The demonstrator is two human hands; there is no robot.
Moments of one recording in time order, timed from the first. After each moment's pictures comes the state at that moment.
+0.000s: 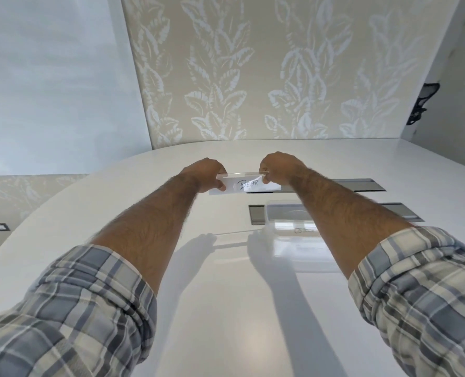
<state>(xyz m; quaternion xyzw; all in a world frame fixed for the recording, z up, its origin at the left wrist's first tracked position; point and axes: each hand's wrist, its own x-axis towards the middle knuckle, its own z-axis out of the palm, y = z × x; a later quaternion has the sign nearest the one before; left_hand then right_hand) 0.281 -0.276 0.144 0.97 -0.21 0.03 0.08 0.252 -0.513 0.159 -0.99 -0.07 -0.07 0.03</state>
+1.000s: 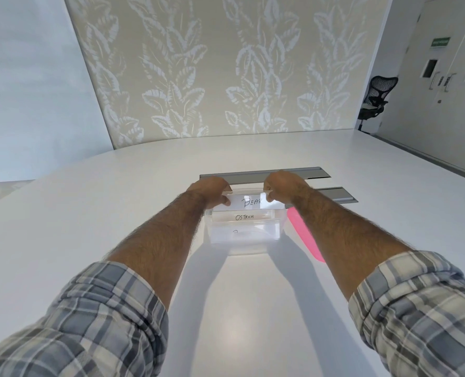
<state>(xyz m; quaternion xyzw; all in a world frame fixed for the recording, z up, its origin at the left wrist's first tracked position) 0.208 -0.454 0.098 0.97 -0.23 -0.02 0.09 0.161 -0.683 0.105 -1.00 -0.02 -0.04 0.02</state>
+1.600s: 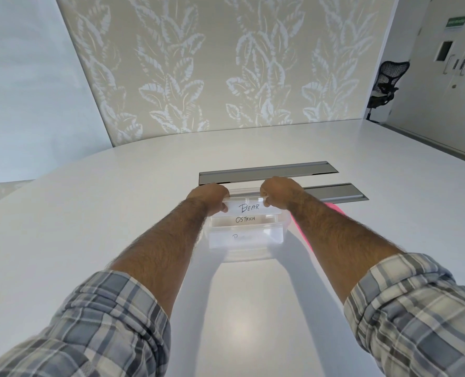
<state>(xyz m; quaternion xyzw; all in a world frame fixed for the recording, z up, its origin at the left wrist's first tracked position) 0.239 -0.467 0.065 0.98 -0.21 -0.03 0.02 0.199 -0.689 0.070 -1.00 -0.04 -0.02 0.01</state>
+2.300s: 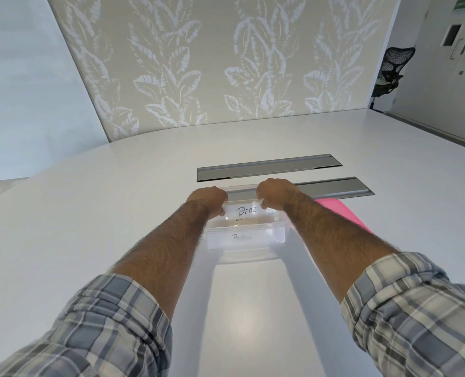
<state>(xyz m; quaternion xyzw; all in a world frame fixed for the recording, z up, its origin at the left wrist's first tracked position) 0.258 -0.475 0.039 0.98 -0.21 -0.03 -0.04 0.224 -0.688 0.047 -1.00 -0.08 0.01 -0.05</state>
